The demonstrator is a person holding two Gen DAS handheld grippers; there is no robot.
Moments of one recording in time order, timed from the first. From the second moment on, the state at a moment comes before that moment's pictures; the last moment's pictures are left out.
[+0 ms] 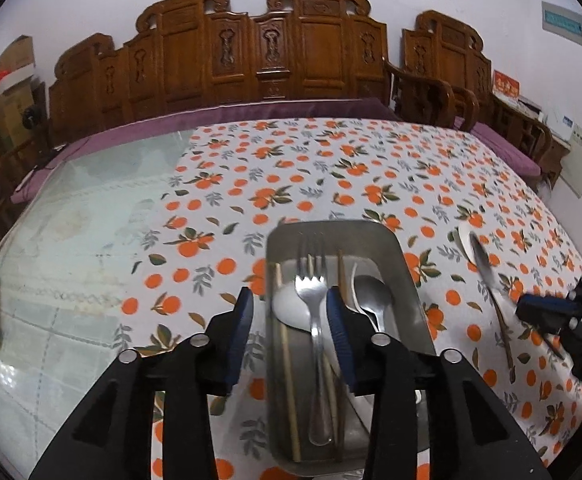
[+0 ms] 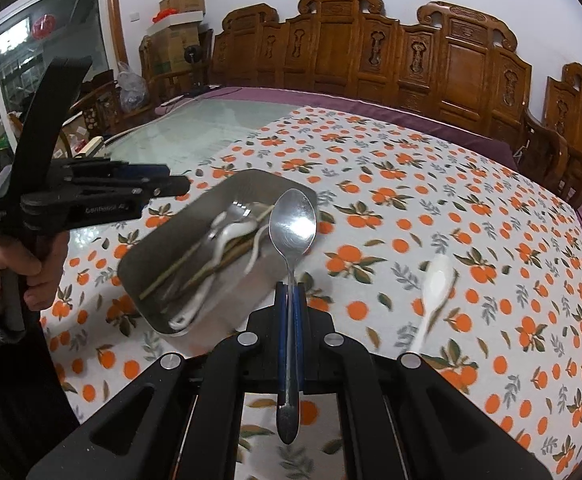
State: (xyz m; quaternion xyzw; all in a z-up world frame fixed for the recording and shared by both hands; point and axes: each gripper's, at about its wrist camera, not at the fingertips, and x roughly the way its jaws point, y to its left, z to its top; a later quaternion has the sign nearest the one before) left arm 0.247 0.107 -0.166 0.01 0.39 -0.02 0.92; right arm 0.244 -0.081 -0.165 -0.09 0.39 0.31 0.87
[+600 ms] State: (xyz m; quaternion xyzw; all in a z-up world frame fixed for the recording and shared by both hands) left arm 0.239 0.155 -0.136 -0.03 0.35 0.01 0.94; right arm 0.269 -0.002 -0.174 -0.04 0.41 0.34 0.85
